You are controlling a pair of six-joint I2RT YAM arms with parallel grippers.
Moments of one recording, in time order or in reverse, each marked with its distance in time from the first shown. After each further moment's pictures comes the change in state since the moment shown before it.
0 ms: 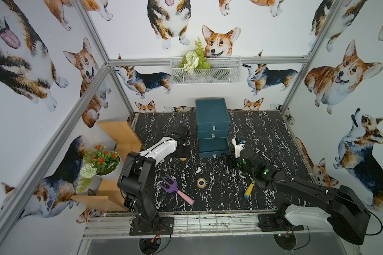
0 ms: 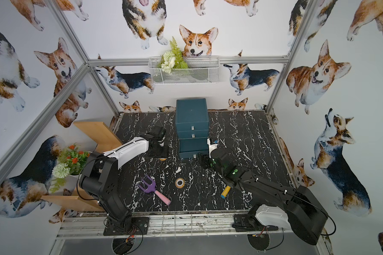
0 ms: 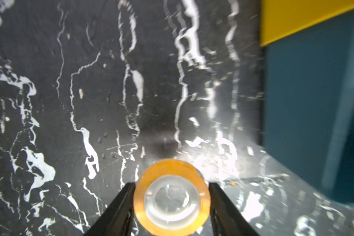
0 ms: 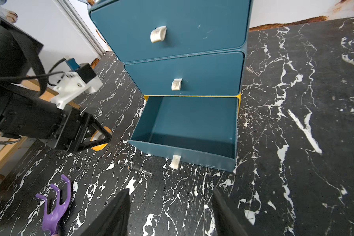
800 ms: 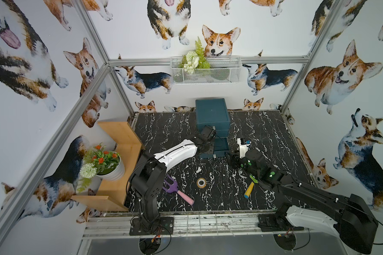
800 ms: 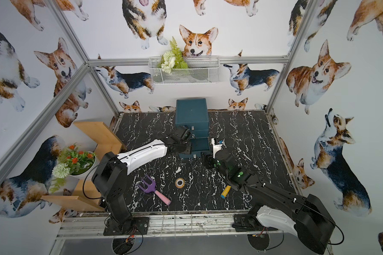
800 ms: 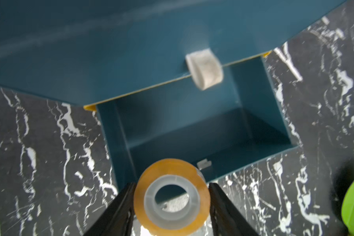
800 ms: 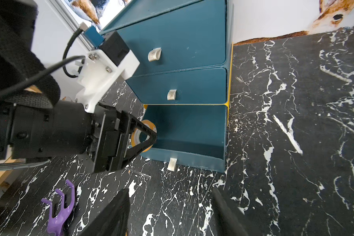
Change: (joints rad) left arm -0.307 0.078 0.128 0.237 -0.130 -0.111; right arm -0.013 -0.111 -0.032 -0.033 0.019 0.003
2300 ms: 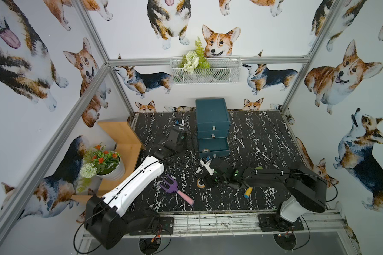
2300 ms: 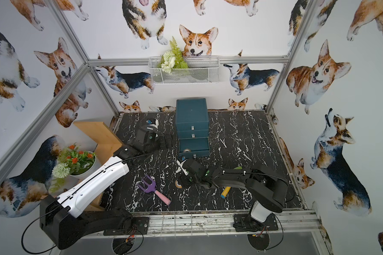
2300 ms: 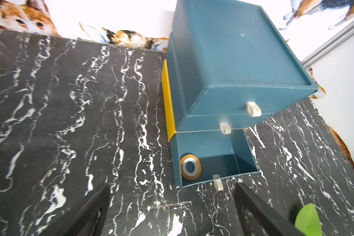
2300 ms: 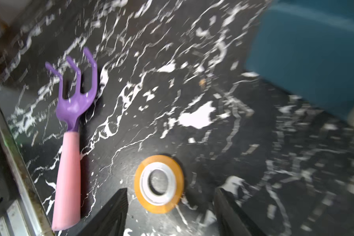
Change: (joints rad) left arm 0.148 -0.585 -0.271 0.046 -0.080 -0.019; right arm 0.288 0.588 0.264 -0.097 -0.221 -0.140
